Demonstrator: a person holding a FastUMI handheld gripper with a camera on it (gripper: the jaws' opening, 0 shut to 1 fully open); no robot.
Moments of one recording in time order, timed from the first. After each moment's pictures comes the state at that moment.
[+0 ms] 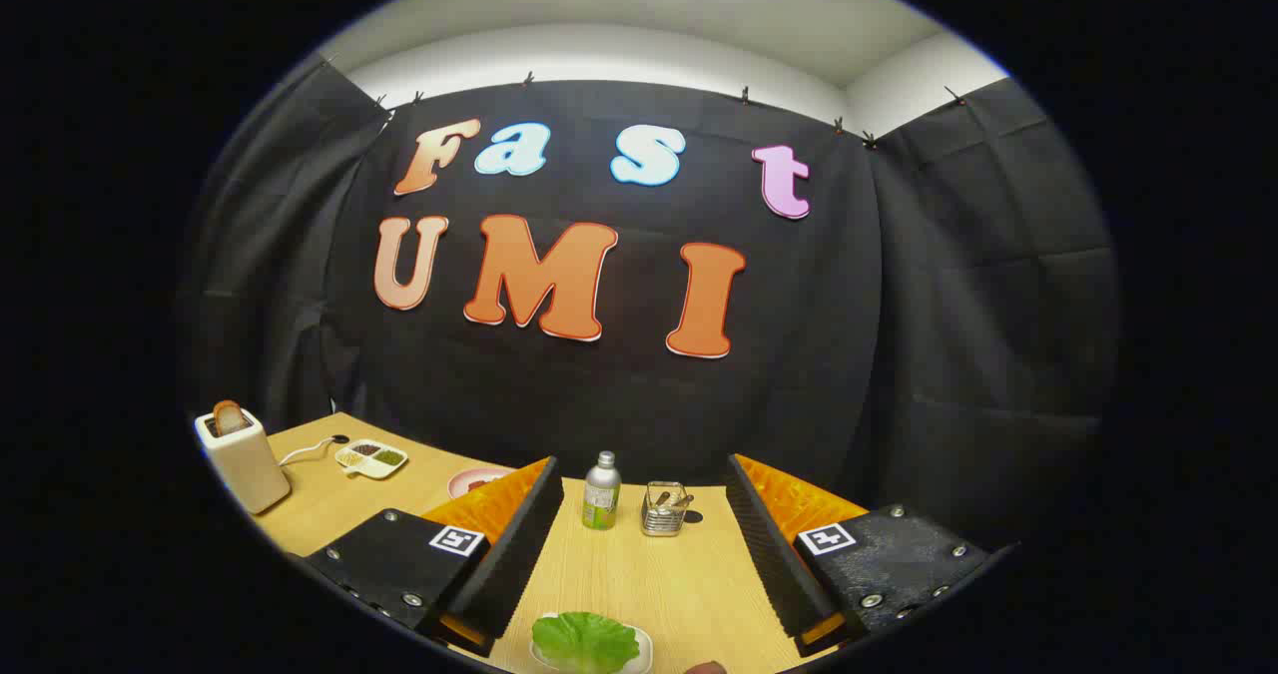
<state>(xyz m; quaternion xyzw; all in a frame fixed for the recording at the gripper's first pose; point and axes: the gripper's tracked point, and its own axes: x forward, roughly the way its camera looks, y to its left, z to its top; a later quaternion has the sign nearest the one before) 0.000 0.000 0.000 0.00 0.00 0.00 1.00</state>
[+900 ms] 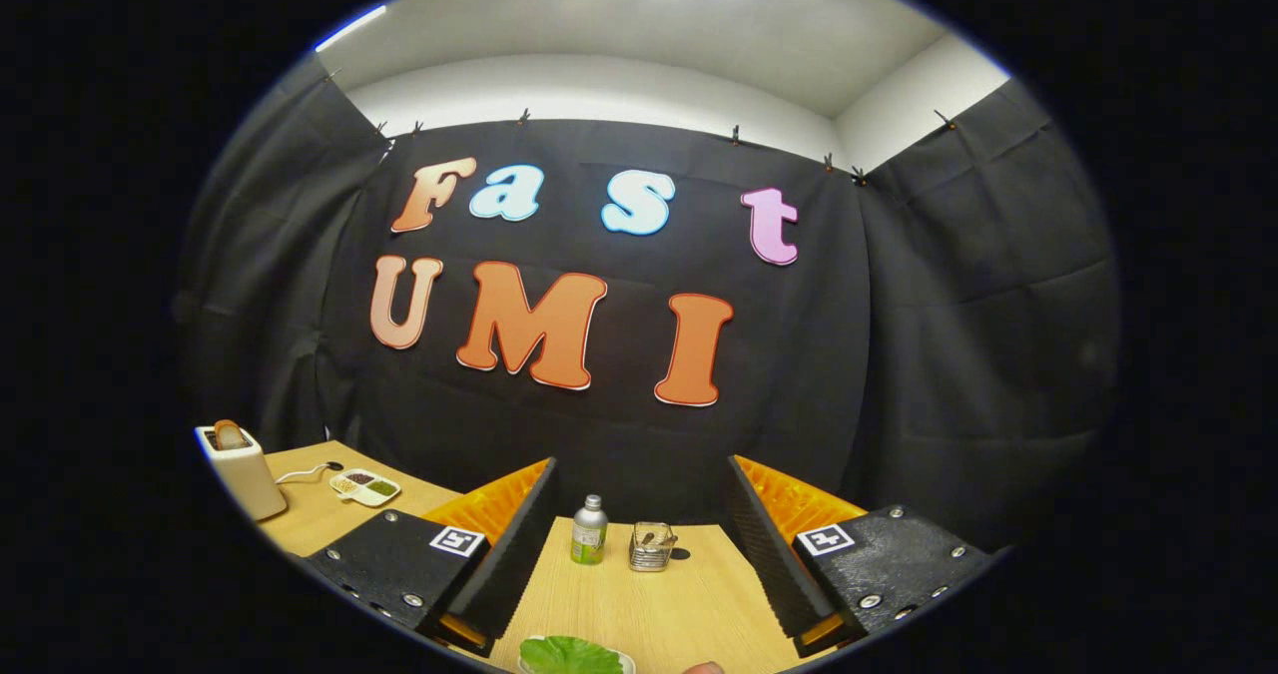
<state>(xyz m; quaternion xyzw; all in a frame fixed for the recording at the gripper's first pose) -0.005 -0.020 0.047 0.01 -0.06 0.00 1.00</state>
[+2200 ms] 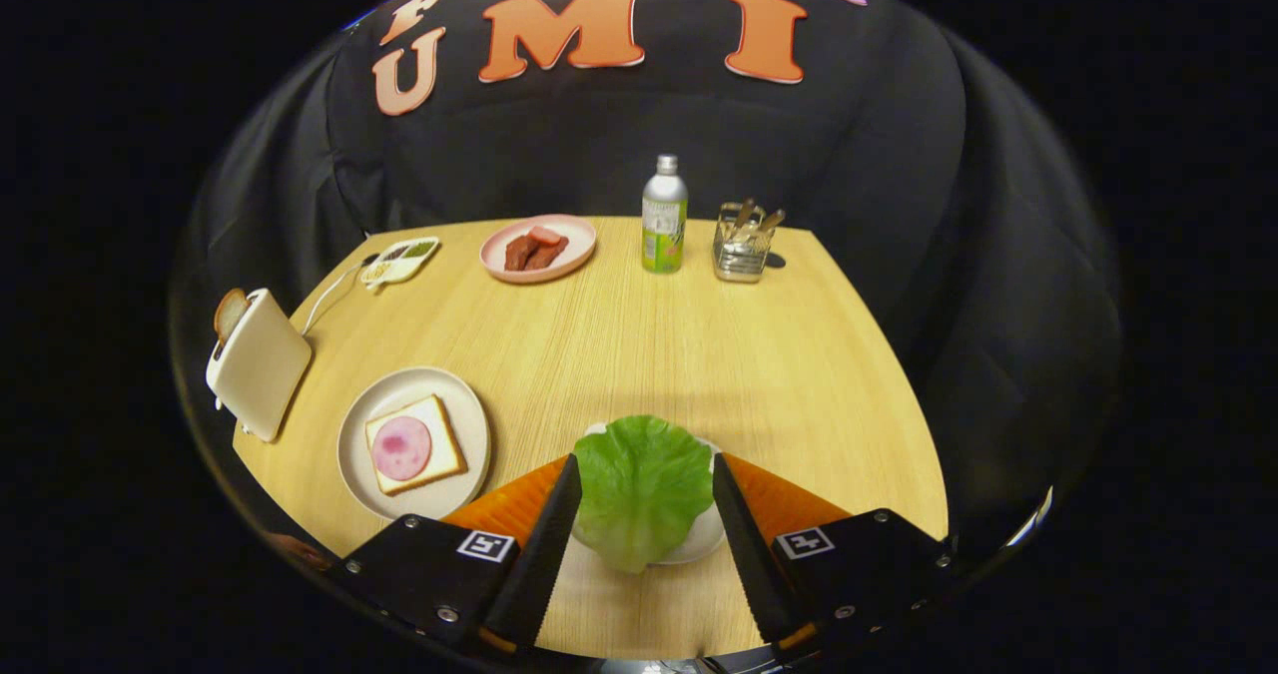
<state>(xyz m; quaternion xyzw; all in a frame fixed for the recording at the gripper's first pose) -0.032 0.060 -0.236 0.02 0.41 0.10 0.91</state>
